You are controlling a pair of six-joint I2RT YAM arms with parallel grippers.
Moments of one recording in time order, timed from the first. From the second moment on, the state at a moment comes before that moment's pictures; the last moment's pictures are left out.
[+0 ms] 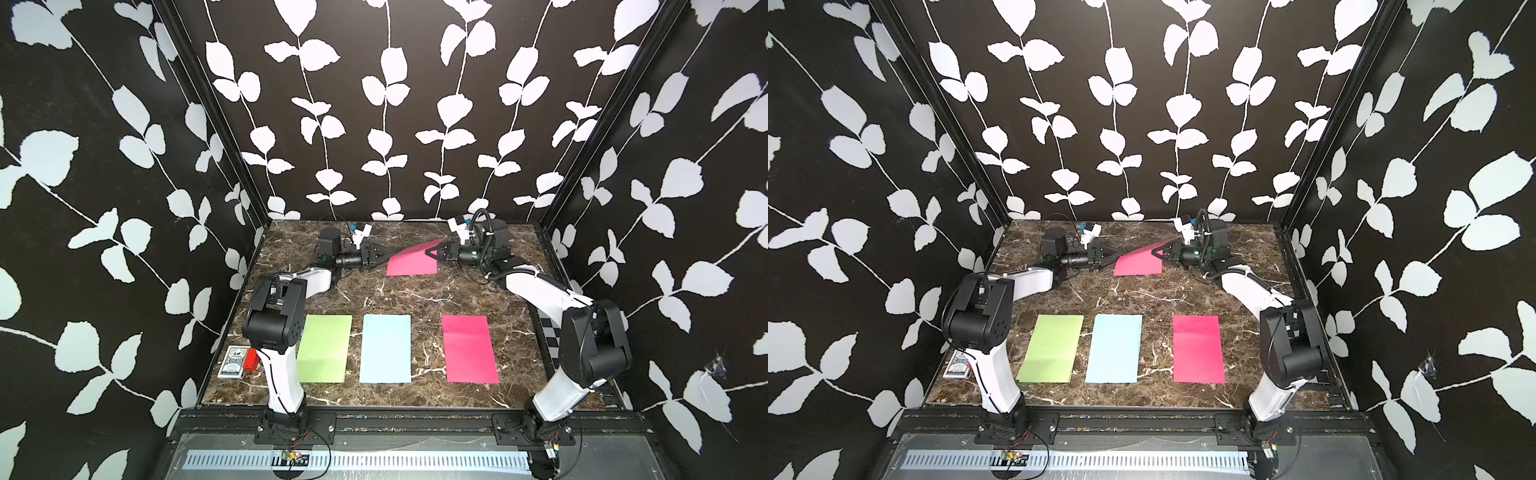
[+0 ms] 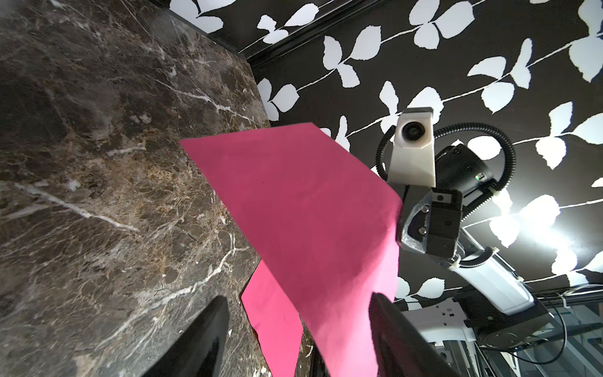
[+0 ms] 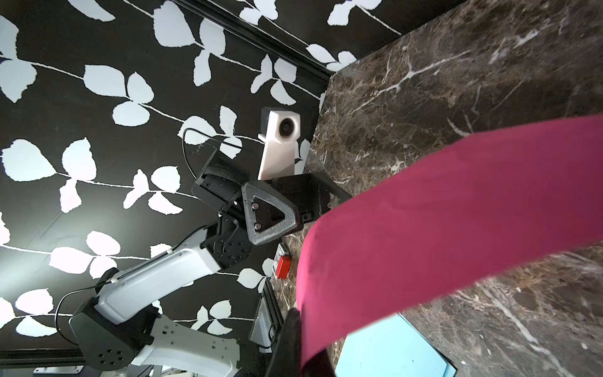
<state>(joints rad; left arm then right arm) -0.23 1.93 1.13 0.56 1.16 -0.93 0.32 1.68 1.20 0.08 -0.94 0.79</state>
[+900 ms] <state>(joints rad) -0.24 2.09 1.08 1.25 1.14 -1.48 0.36 1.72 1.26 0.03 -0.94 0.74</state>
